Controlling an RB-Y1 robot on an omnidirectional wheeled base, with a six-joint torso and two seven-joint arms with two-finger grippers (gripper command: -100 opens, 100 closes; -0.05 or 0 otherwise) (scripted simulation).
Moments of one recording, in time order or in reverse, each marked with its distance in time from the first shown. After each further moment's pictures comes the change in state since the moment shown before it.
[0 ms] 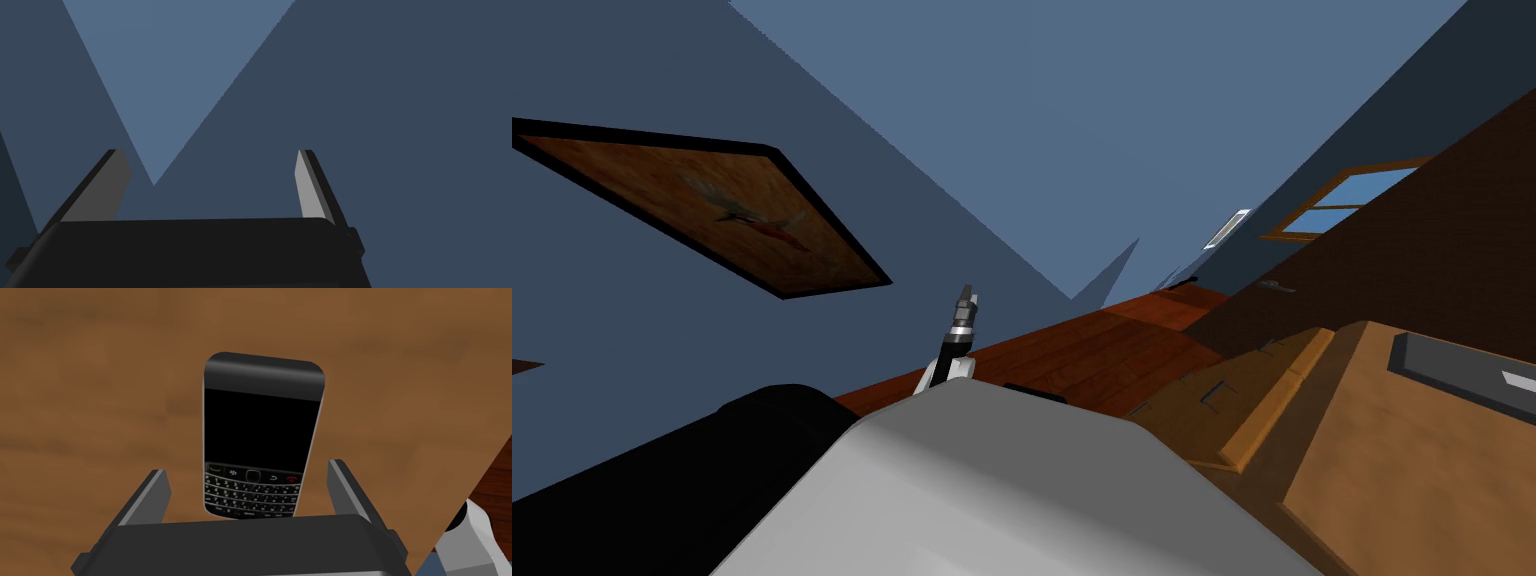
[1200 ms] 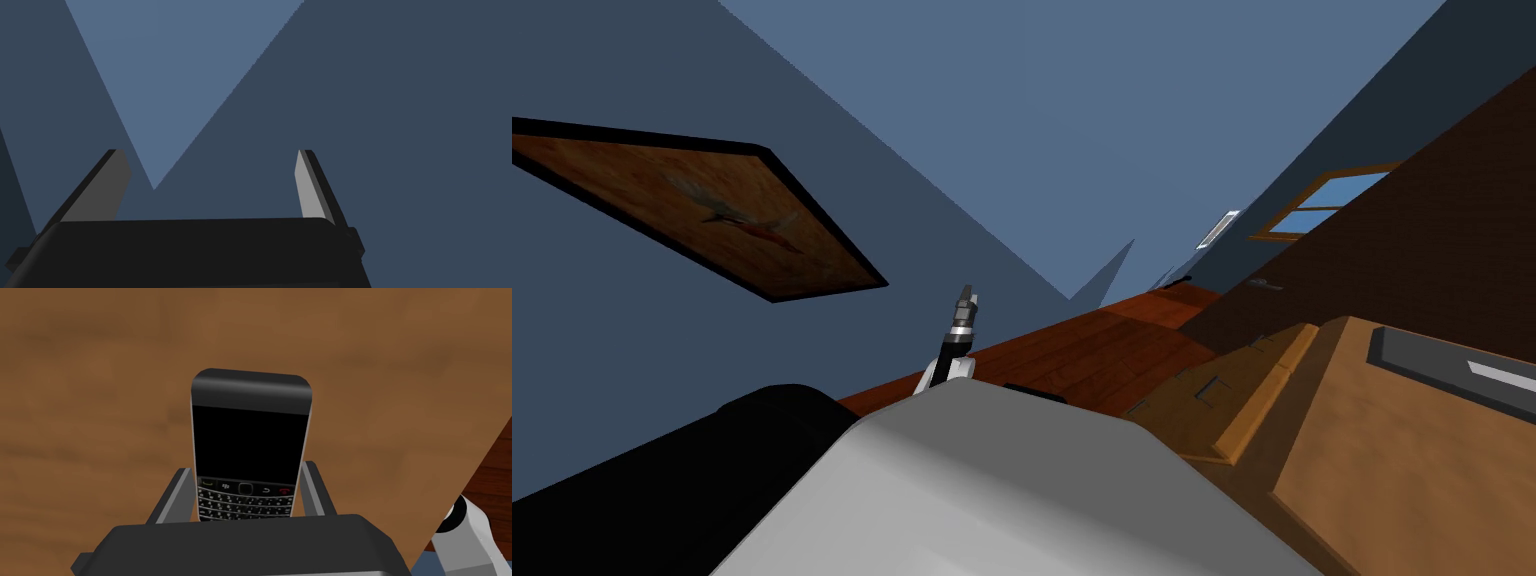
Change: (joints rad) left arm 0.000 0.000 0.000 0.000 0.000 0.000 0.000; right arm -0.033 -0.010 0.020 0.039 0.008 -0.029 -0.001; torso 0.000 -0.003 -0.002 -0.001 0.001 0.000
